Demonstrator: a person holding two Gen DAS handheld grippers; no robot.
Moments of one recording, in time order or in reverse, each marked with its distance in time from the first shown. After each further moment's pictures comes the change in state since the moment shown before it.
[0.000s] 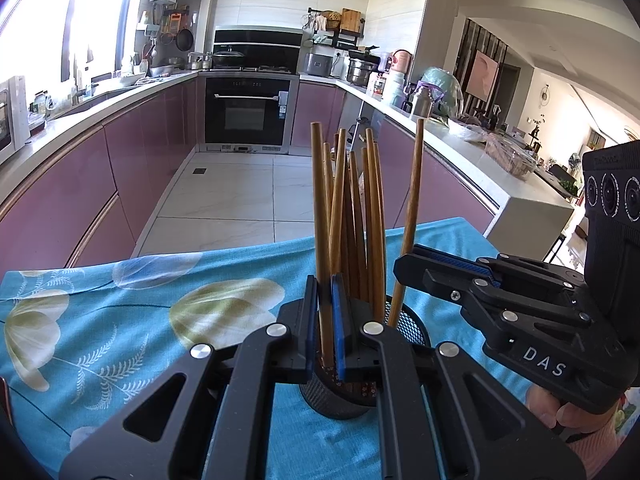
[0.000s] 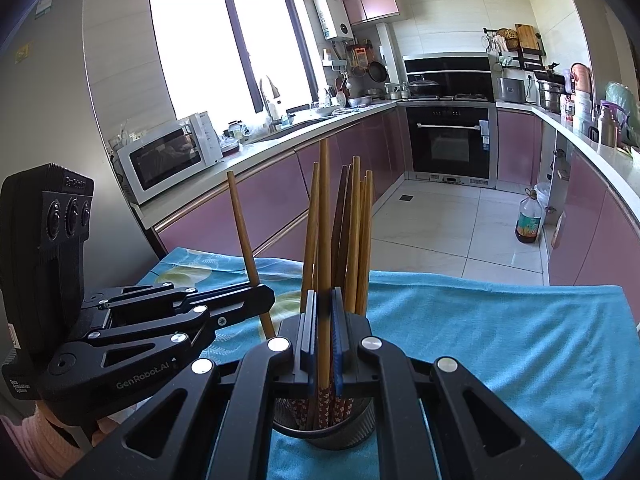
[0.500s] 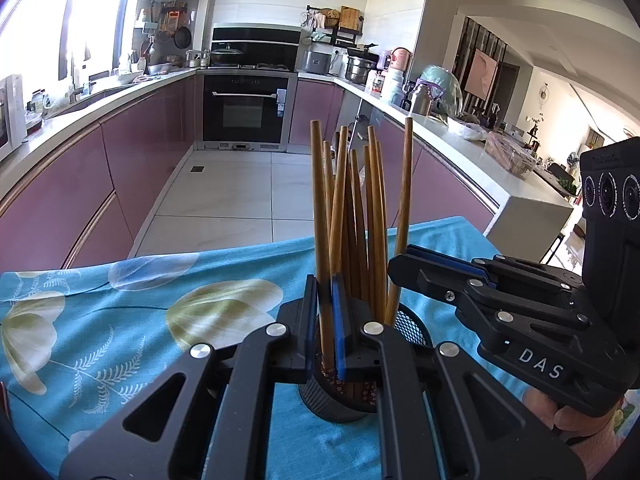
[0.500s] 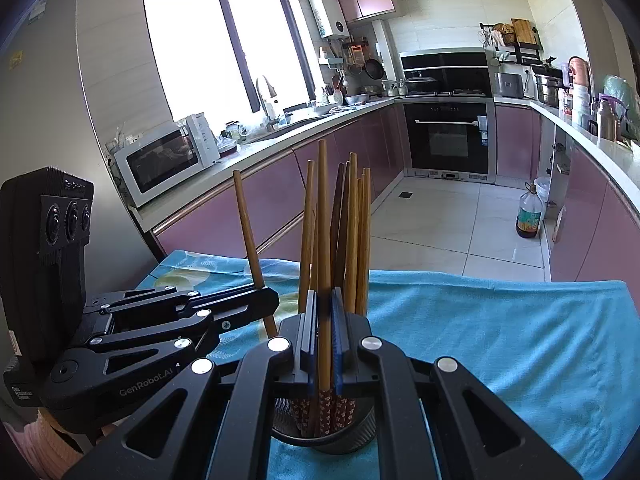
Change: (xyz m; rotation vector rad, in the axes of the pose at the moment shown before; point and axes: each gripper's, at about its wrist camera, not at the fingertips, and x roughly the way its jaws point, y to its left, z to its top) left arm 0.011 0.003 -0.002 0.002 0.008 -0.008; right arm 0.009 -0.003 -0.001 0.020 0.007 -0.001
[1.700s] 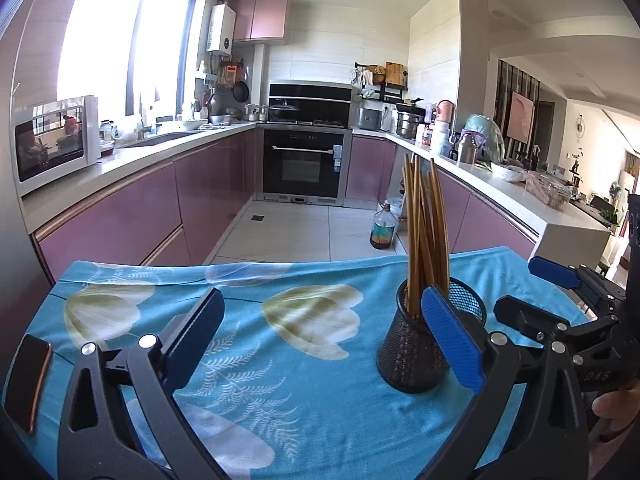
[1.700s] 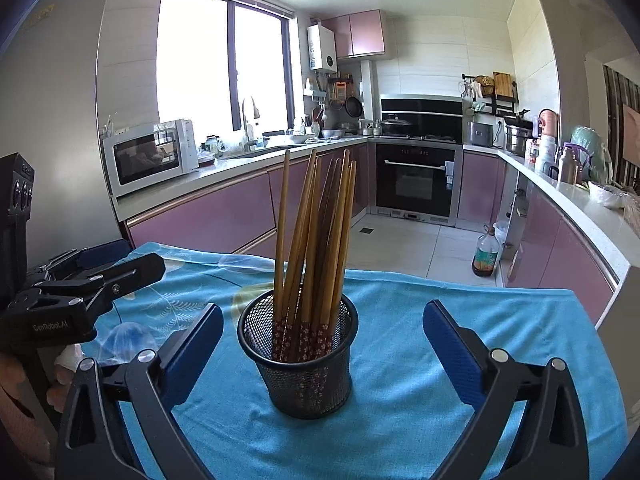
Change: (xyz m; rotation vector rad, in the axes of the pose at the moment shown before) left arm -0.099 0.025 -0.068 -0.025 -0.238 0.228; right arm -0.043 0.028 -0.057 -0.112 -0.146 -0.178
